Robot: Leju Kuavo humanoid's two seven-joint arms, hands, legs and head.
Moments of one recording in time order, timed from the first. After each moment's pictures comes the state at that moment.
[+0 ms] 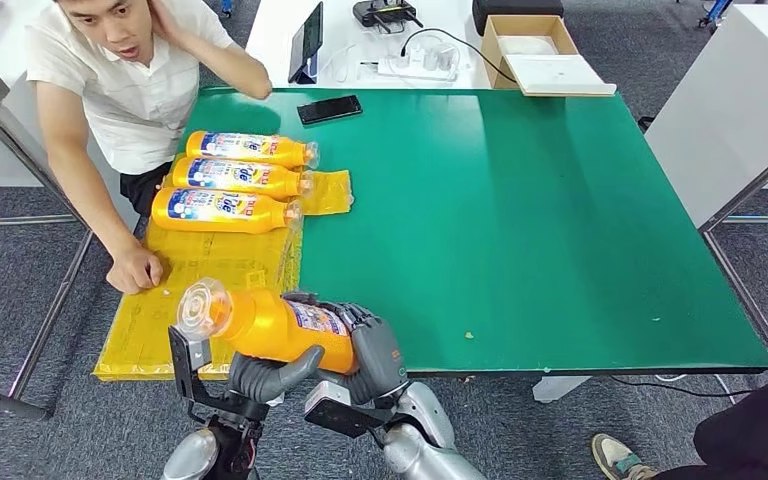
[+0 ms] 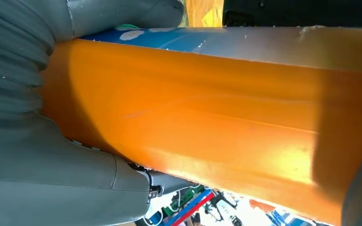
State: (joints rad) left arm -0.01 -0.11 -0.40 -1.47 0.39 0.03 -0.25; right arm -0.26 0.25 0.53 -0.80 0.53 -0.45 -0.53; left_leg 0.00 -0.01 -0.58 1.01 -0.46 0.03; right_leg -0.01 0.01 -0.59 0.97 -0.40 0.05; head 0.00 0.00
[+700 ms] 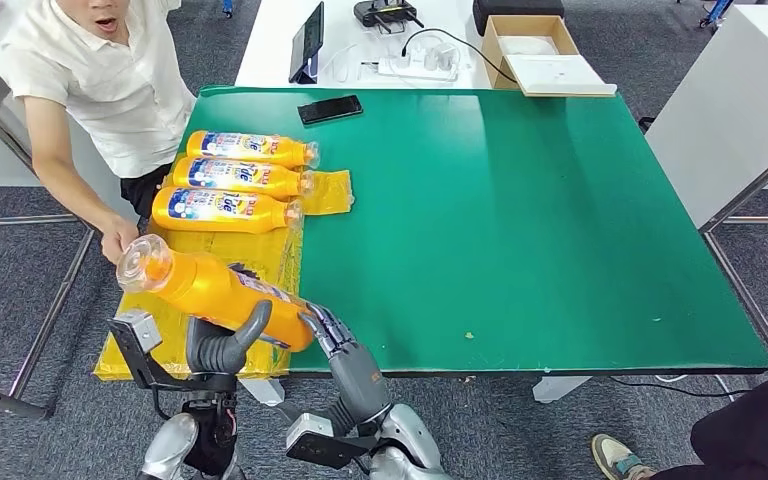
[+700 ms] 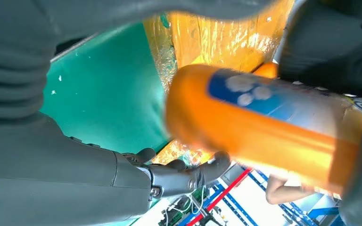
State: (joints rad) left arm -0.04 -0.13 -0.26 -1.49 0.35 0.25 -0.31; right arm -0.23 0.27 0.61 -0.75 0.49 -0.51 -0.57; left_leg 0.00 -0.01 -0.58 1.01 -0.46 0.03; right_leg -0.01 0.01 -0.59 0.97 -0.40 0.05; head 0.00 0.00
